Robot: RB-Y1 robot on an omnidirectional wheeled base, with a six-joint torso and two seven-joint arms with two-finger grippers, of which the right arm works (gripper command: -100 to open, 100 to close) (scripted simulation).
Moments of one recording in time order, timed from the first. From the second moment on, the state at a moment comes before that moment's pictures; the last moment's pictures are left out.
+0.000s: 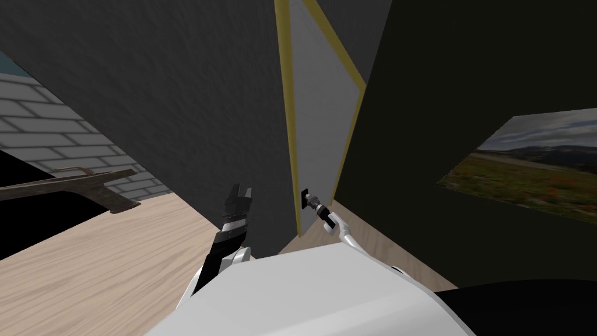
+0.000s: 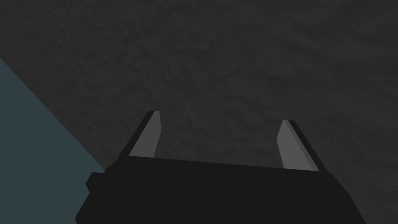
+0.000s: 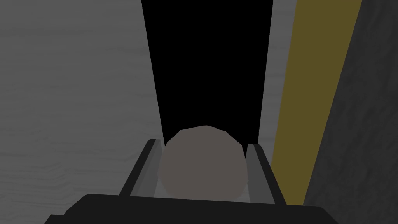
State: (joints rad) arm -0.05 -0.22 0.19 -1.23 0.57 -0.47 0.74
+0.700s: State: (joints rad) arm -0.06 -0.22 0.20 -1.21 0.39 -0.38 0.73
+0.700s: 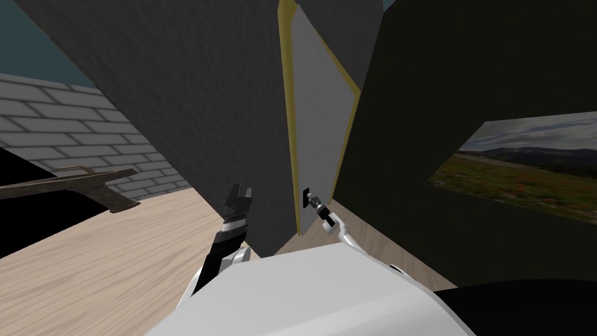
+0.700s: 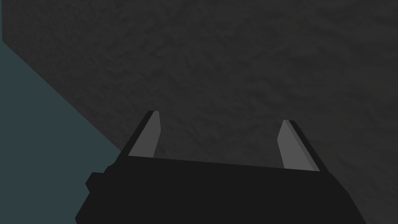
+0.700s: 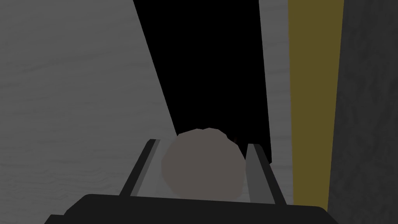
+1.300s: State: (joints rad) arm -0.07 -0.22 0.21 -1.21 0.23 -0.29 0.71
